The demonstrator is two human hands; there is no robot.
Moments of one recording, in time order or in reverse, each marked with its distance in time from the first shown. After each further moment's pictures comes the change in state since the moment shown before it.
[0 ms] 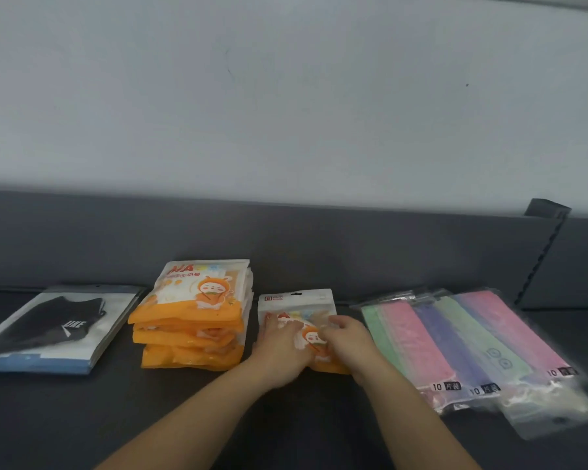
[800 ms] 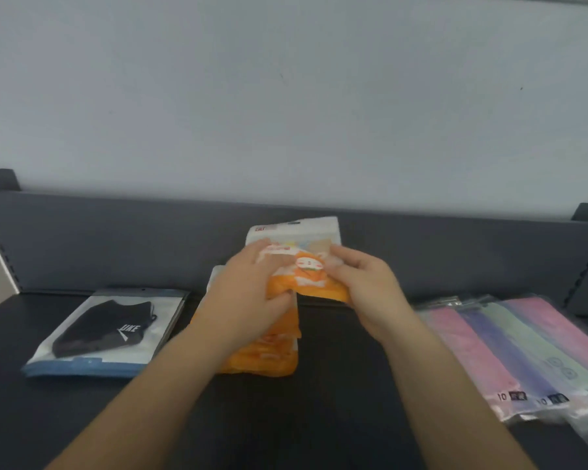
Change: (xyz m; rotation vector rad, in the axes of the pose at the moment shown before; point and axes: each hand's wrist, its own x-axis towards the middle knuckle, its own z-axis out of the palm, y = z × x) left_hand -0.068 -0.026 -0.149 0.248 0.465 0.279; right_hand -0.037 -0.116 0.052 0.383 -0.081 -0.330
